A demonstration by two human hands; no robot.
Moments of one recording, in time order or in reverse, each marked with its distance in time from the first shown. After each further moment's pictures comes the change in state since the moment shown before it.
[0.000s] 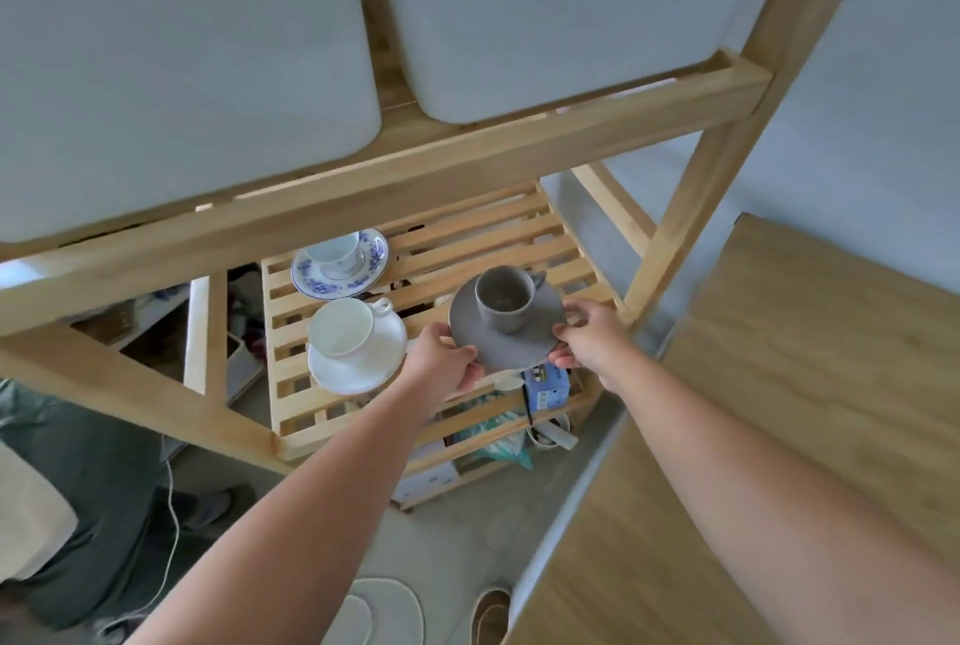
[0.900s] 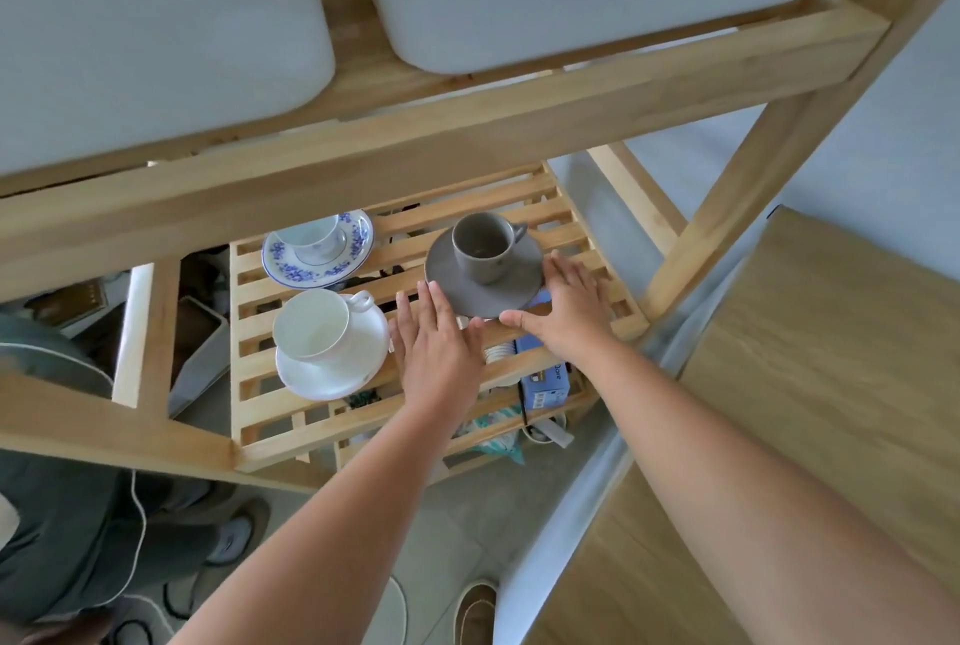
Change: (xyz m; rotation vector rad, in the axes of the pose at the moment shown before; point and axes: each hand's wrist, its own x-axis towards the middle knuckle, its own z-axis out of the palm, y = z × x) left_hand 0.034 -0.021 0.035 0.820 0.413 0.397; right_hand 0.051 -0.010 0.024 -0.826 0.079 -0.441
